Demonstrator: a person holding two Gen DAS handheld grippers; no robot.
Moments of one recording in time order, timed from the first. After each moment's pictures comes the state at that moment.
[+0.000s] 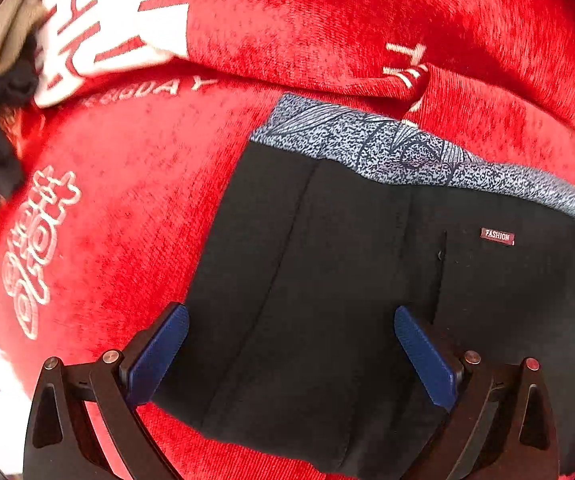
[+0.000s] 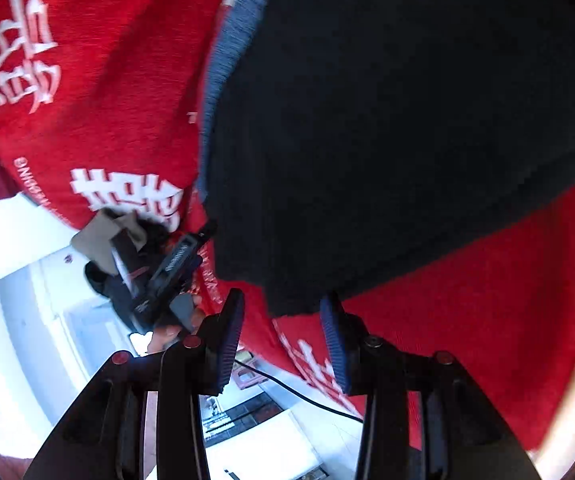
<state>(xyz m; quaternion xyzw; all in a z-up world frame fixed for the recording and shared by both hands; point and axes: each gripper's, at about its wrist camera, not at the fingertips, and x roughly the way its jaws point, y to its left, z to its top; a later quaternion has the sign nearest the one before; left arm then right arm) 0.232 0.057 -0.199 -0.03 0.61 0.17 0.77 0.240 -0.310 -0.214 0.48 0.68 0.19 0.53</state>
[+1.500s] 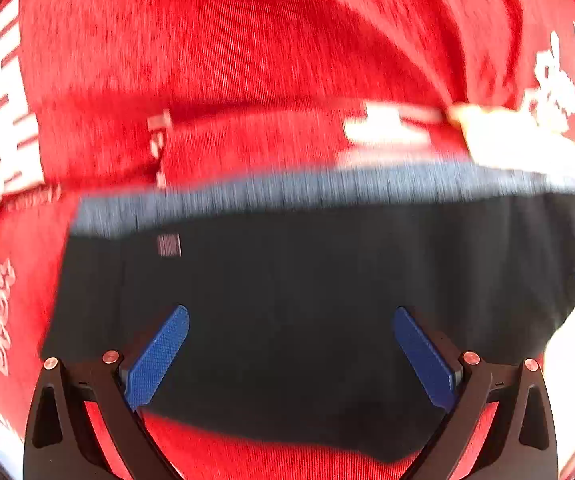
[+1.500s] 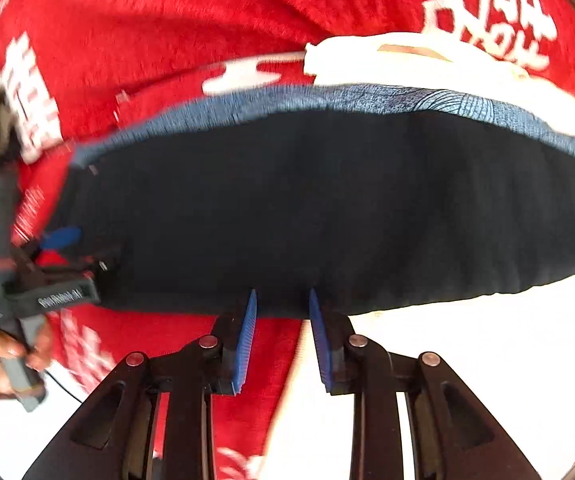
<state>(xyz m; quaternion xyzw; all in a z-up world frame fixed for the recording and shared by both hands) 0.241 -0.116 -0.129 0.02 0.58 0.01 0.82 0.297 -0.335 -0.112 0.06 0.65 0.13 0.75</state>
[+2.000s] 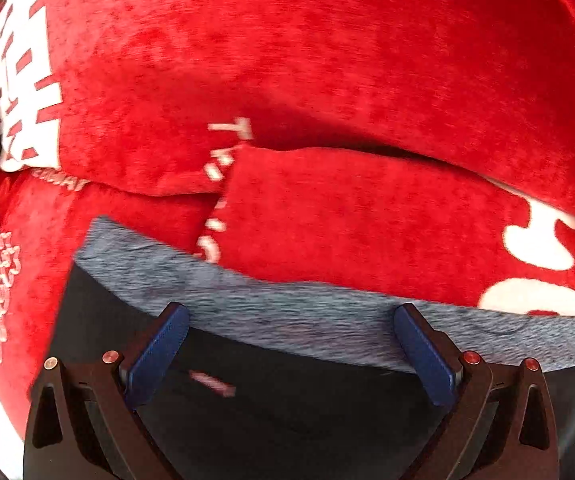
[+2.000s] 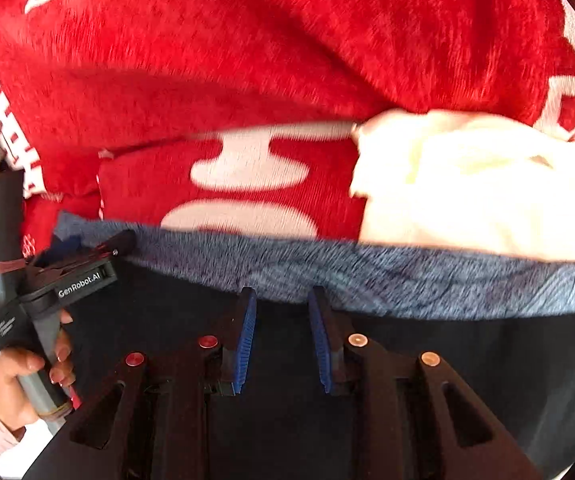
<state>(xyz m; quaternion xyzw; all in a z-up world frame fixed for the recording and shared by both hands) 0.331 -0.057 -0.182 -0.02 0.58 0.17 0.80 0.417 -0.312 -0.163 0.04 0.63 0.14 0.77</state>
